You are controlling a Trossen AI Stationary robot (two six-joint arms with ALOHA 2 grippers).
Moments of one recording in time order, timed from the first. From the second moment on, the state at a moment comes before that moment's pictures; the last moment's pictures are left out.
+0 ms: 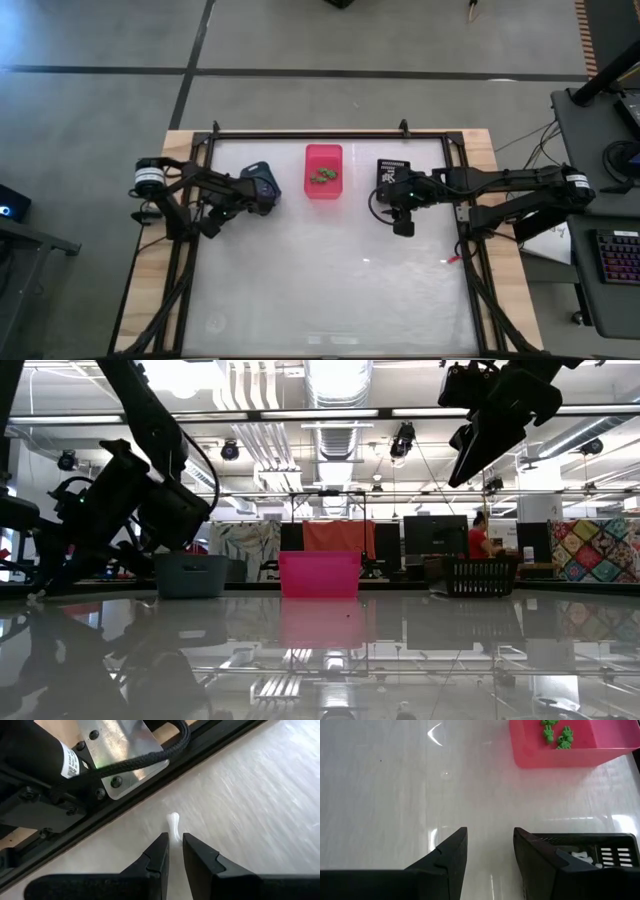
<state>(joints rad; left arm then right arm) 0.23 1.72 0.72 -1.18 -0.21 -2.39 -0.06 1.15 0.89 -0.68 0.05 -0.03</state>
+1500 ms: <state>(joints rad) 0.23 1.58 0.79 -1.33 -0.35 -2.31 -0.06 1.15 0.89 -0.68 0.05 -0.03</state>
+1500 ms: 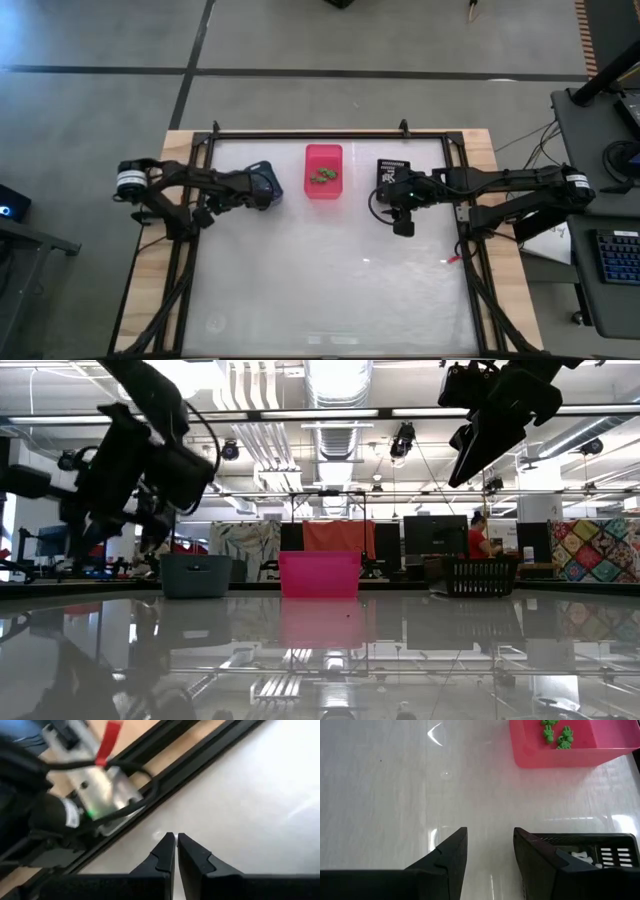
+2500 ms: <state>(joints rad) 0.08 1.85 1.67 -0.45 -0.77 -0.81 -0.06 0.79 0.89 -0.97 0.08 0.22</state>
